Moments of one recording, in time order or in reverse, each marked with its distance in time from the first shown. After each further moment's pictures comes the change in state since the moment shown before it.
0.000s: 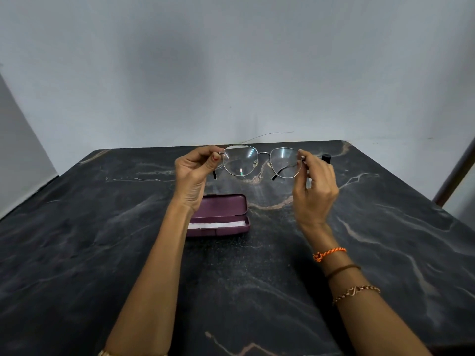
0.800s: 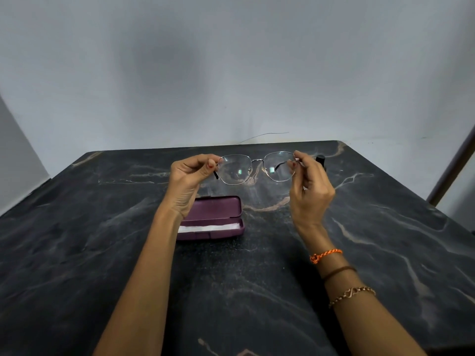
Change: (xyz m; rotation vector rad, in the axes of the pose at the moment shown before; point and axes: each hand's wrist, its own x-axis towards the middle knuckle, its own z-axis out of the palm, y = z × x) left_hand 0.000 -0.003 -0.008 0.088 -0.085 -0.099; right_hand 0.001 0.002 -0.002 0.181 -0.042 0.107
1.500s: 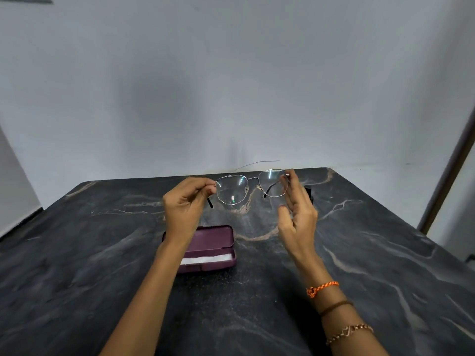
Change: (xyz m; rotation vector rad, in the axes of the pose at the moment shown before) left_hand 0.003 0.002 0.020 0.453 0.140 0.548; right_hand 0.005 -0.011 -0.009 0.290 -0.286 0.306
